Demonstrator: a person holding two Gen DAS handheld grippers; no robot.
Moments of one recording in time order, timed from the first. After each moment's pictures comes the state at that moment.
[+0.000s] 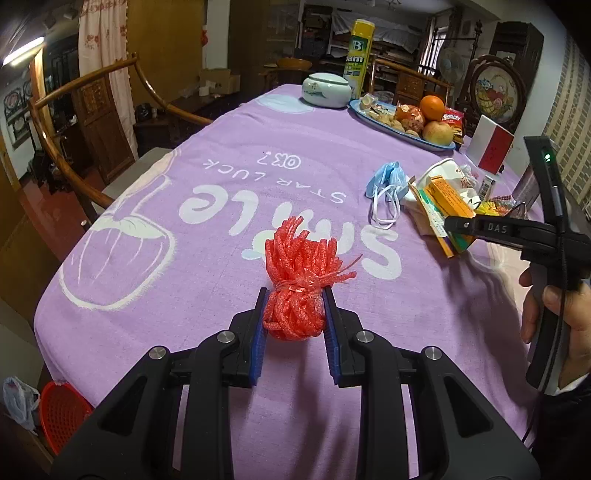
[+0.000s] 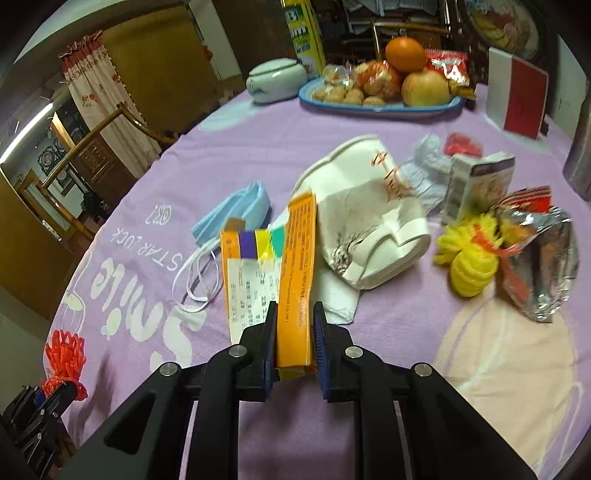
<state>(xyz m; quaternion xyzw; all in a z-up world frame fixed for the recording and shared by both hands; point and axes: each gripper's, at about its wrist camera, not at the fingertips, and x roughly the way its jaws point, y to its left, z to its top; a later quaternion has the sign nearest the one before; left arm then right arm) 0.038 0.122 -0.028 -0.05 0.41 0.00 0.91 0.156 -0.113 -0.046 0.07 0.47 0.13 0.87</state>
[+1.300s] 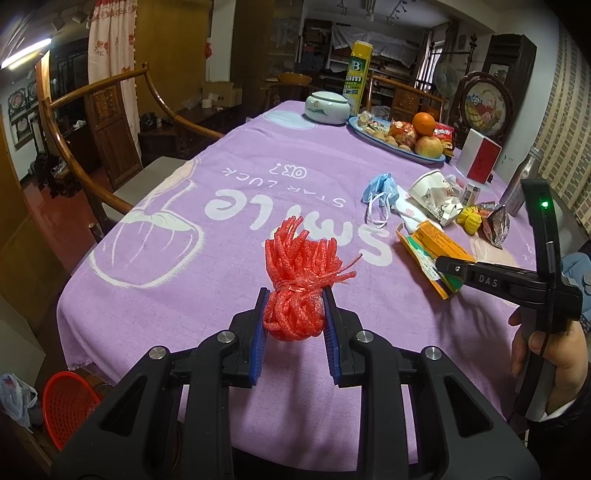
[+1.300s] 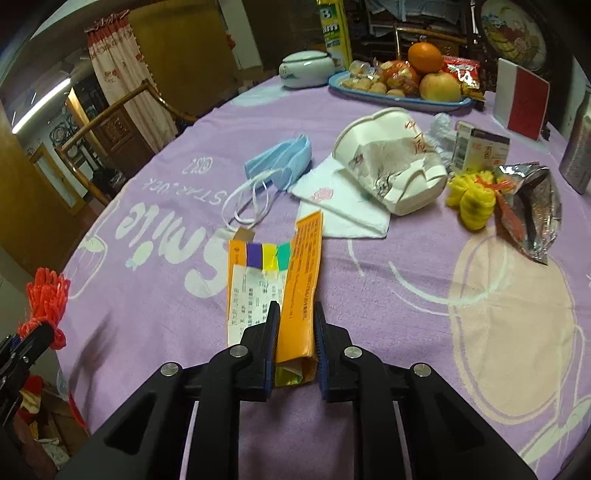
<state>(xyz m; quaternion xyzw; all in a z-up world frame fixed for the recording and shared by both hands) -0.012 0.135 -0.009 -0.06 0.38 0.00 0.92 0.088 -0.093 -0.046 0.04 0.47 0.16 0.87</state>
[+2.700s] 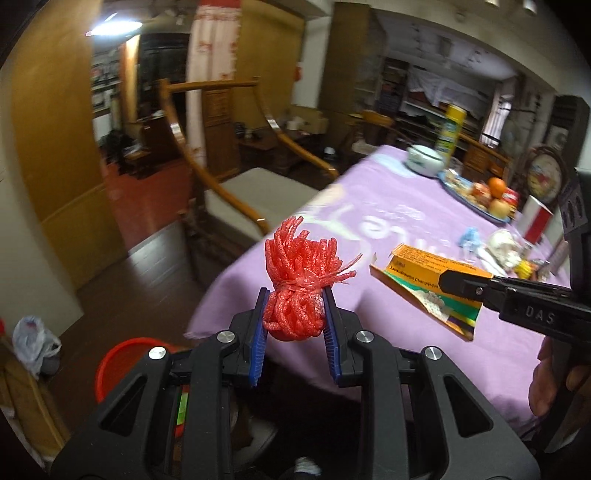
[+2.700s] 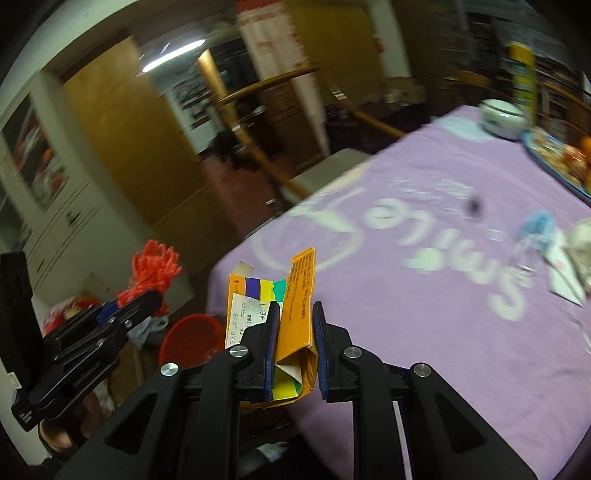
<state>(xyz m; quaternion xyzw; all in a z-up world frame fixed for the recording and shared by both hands) -0.130 0.276 0.019 -0.12 0.32 0.15 0.93 -0.014 0.112 0.032 -0.02 0.43 0.41 0.80</state>
